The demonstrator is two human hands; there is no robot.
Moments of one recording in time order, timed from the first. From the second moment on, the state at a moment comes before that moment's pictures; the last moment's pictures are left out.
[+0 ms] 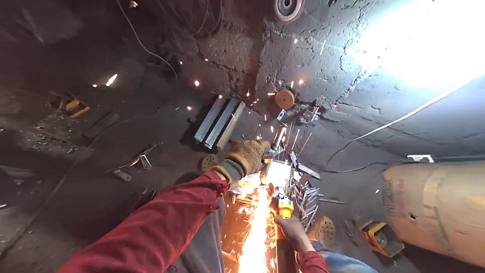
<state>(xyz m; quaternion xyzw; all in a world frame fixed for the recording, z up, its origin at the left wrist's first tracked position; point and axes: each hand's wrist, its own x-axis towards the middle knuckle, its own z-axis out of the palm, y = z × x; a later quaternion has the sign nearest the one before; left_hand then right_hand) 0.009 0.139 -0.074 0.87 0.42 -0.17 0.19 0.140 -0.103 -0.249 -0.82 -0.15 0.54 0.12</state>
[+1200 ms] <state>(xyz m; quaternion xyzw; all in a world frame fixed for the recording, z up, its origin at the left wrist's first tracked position) 0.009 0.138 -0.069 0.87 0.40 -0.16 0.22 0.142 -0.101 -0.251 -0.83 -0.15 0.53 0.09</state>
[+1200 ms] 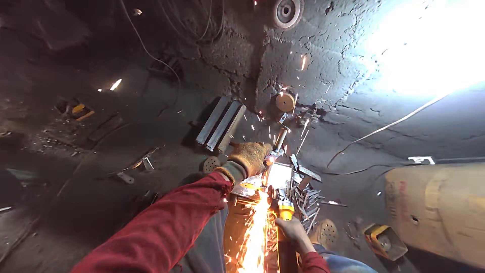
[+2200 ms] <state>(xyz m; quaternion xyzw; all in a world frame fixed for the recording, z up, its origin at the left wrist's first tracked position) 0.010 0.141 -0.070 0.89 0.38 -0.17 0.19 0.142 -0.108 -0.250 -0.83 -0.19 0.52 0.08</state>
